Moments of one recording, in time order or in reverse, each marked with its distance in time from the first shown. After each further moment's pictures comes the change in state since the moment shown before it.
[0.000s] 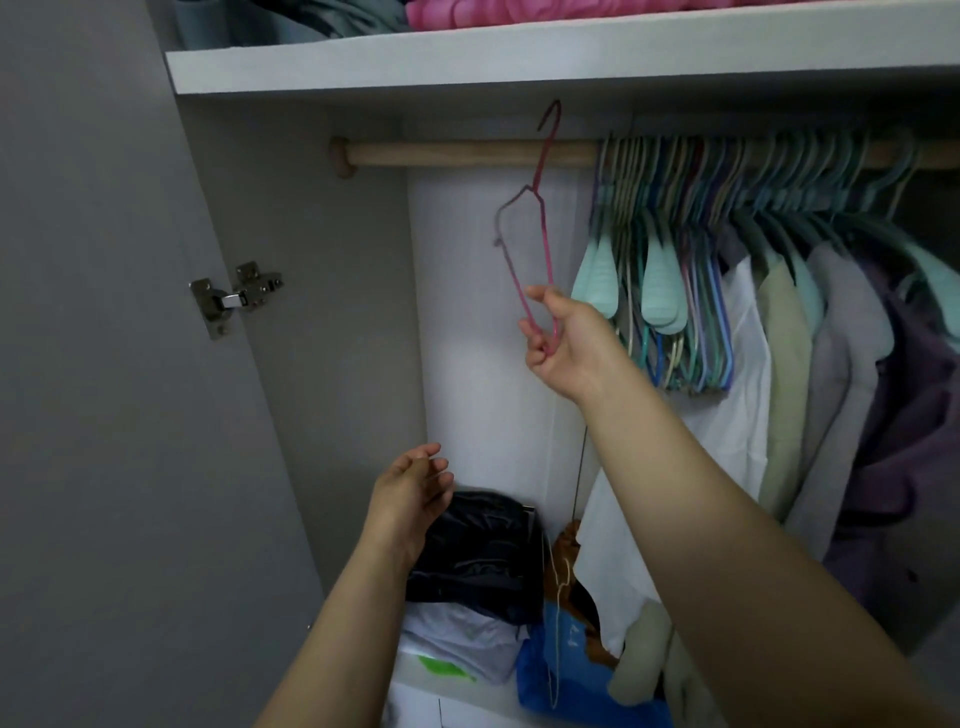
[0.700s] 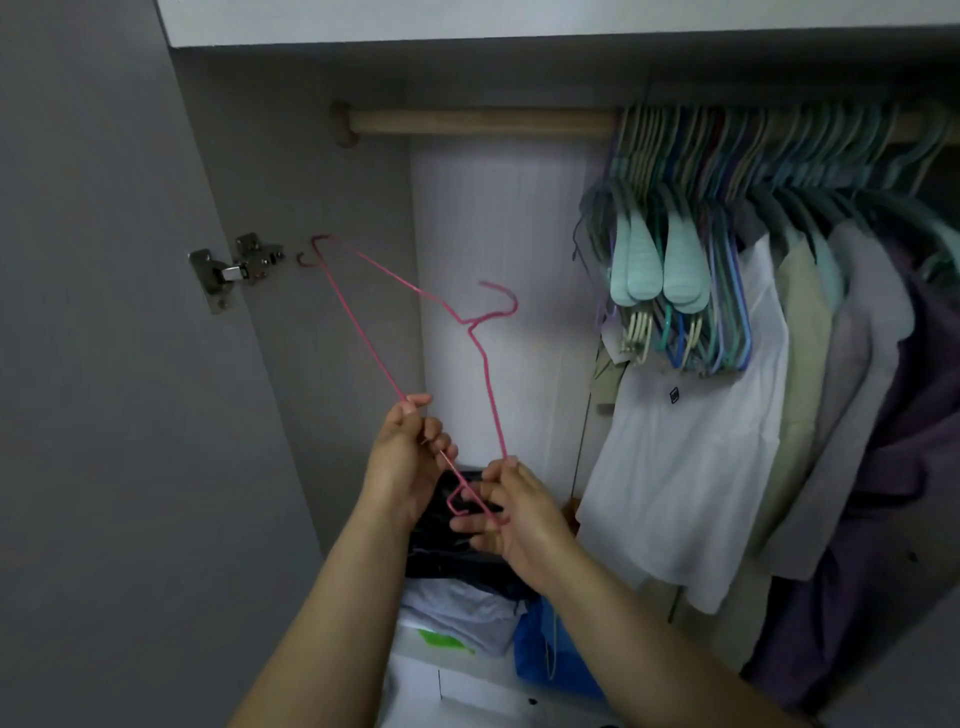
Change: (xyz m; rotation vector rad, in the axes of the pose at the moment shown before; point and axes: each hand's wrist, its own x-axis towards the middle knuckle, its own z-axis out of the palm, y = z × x) left_hand 0.005 0.020 0.006 -0.235 -0.140 0.120; right_hand -0.067 0.165 -0.035 -0.105 -0.063 0.229
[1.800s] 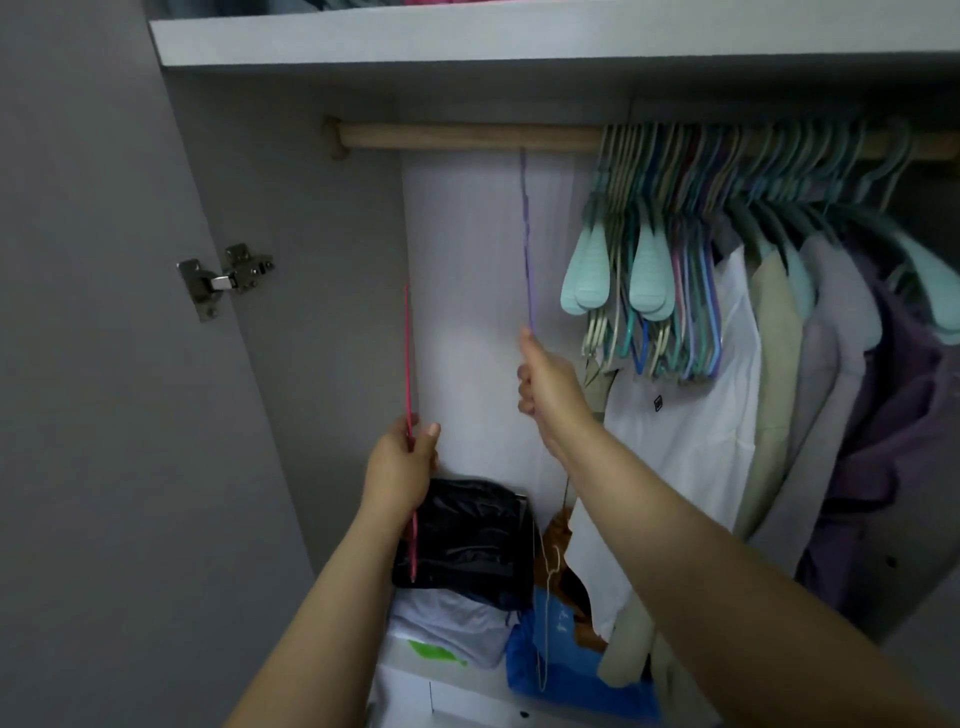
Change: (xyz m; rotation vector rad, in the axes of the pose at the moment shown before) left_hand -0.003 -0.008 -0.003 1.046 0.128 0.300; right_hand 0.055 -0.111 -0.010 -0.291 0.215 -0.398
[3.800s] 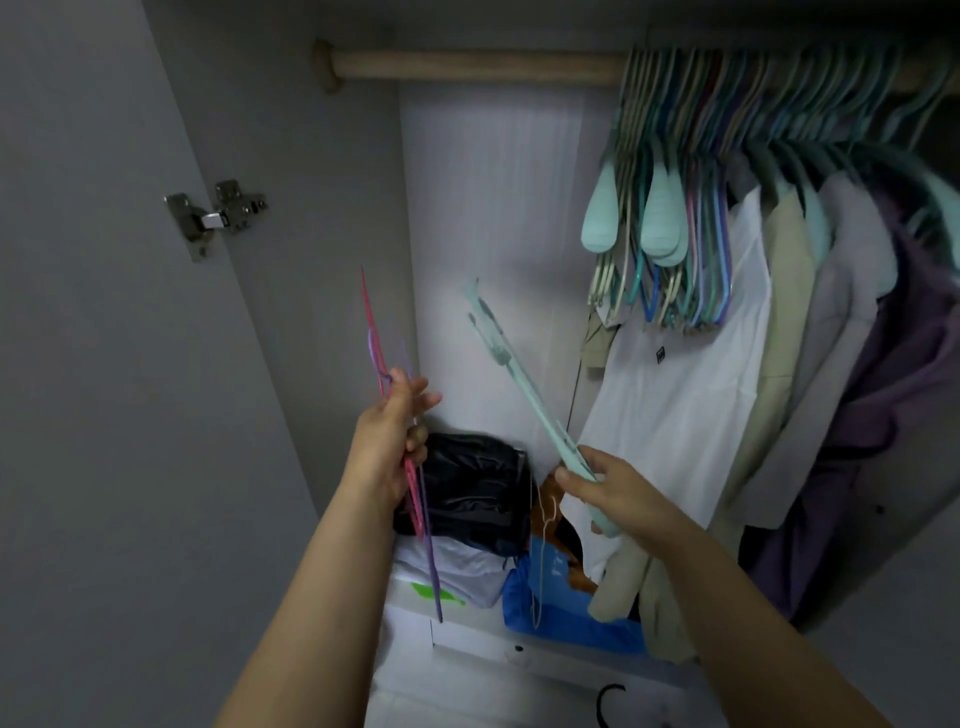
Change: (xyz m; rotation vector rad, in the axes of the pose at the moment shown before) left_hand -0.029 0.003 -0.012 -0.741 -0.118 -0.329; right_hand -0.091 0.093 -0.104 -0.453 -0.319 0.201
